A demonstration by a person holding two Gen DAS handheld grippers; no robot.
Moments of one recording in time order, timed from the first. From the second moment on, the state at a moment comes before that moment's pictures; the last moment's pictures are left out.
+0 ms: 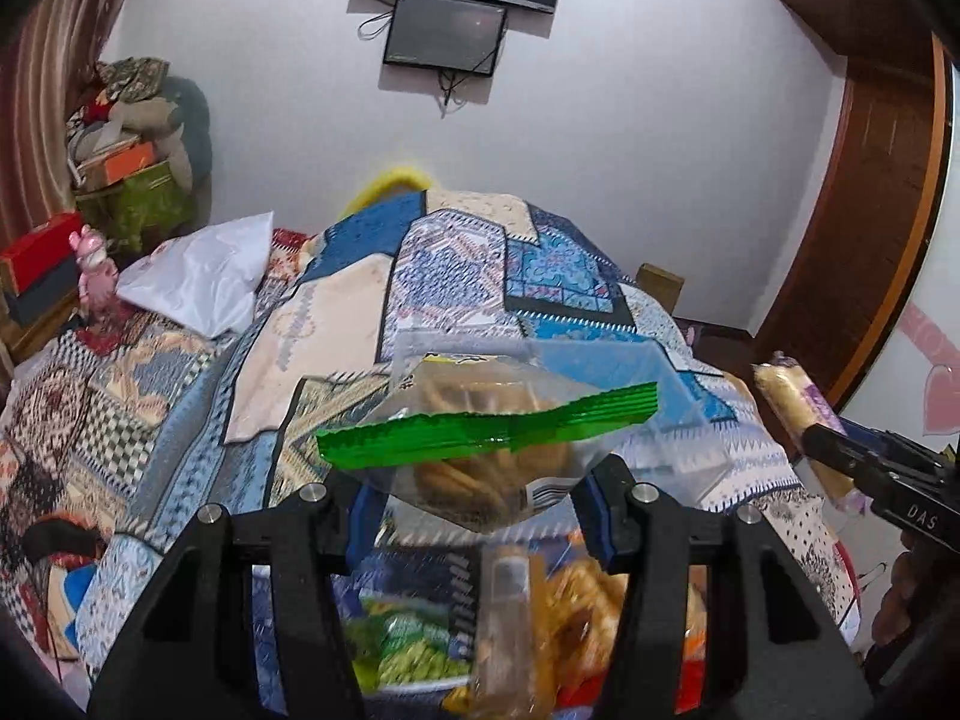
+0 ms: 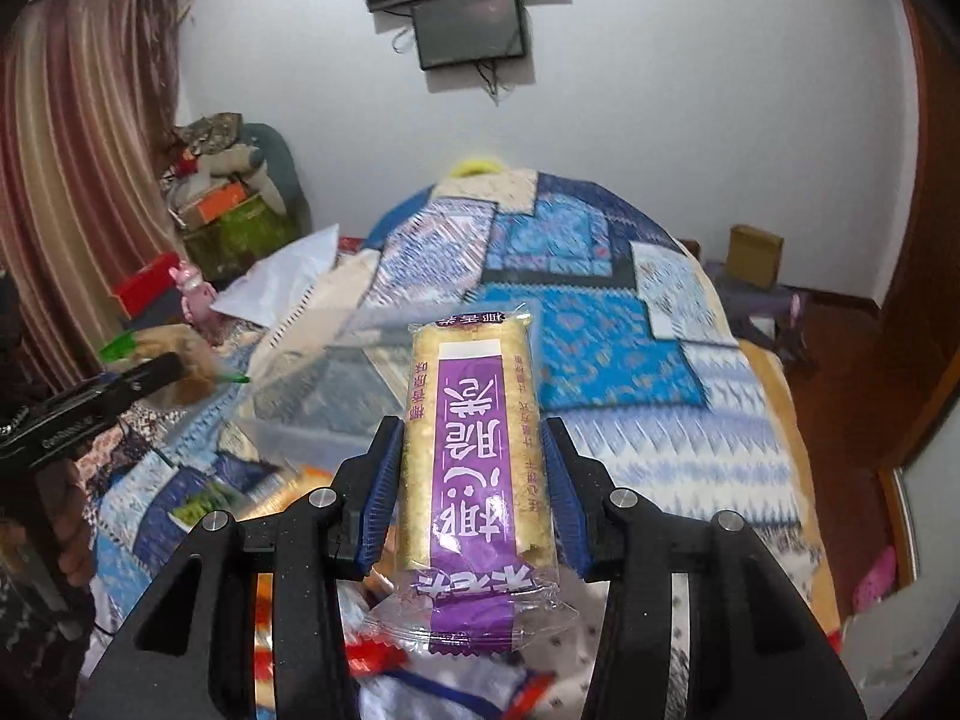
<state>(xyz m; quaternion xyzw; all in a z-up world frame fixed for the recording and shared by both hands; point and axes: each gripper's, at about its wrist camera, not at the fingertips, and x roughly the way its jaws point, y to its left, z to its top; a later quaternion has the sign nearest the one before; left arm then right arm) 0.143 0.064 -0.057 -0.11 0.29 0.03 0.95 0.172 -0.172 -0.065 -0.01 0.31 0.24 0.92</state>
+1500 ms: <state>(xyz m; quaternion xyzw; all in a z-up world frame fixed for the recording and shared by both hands) 0.162 0.055 -0.070 -0.05 0.37 0.01 0.93 0.186 -0.113 -0.071 -0.07 0.35 0.29 0.89</state>
